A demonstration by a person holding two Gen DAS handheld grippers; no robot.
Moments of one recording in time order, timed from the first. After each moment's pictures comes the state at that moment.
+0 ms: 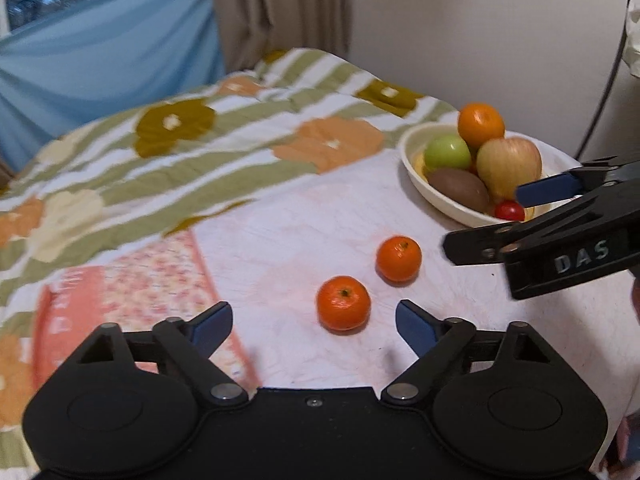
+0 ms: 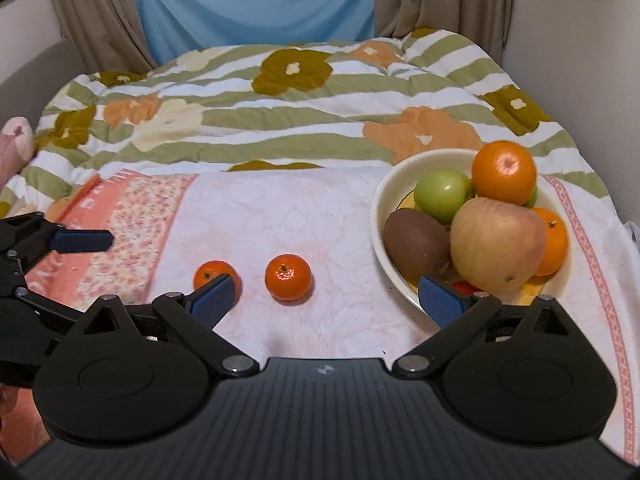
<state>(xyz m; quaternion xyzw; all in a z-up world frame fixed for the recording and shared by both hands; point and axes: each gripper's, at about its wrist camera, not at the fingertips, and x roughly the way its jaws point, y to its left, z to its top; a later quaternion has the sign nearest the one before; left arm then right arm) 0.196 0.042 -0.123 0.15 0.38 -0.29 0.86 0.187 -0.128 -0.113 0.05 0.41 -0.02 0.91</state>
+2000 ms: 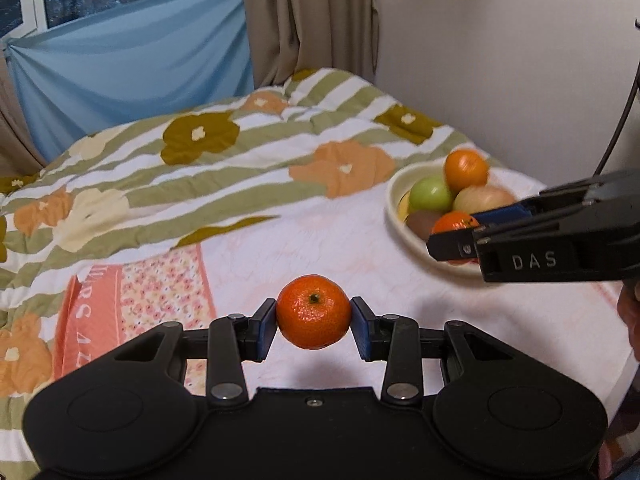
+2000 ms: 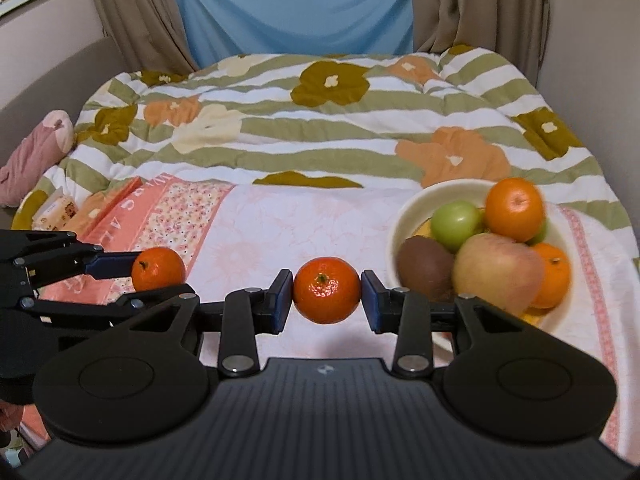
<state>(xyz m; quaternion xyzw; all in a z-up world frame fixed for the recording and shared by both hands) 0.145 0.017 -0.060 0.11 0.37 -0.23 0.89 0.161 -0.158 -0.064 0.04 0.38 0.05 0.92</state>
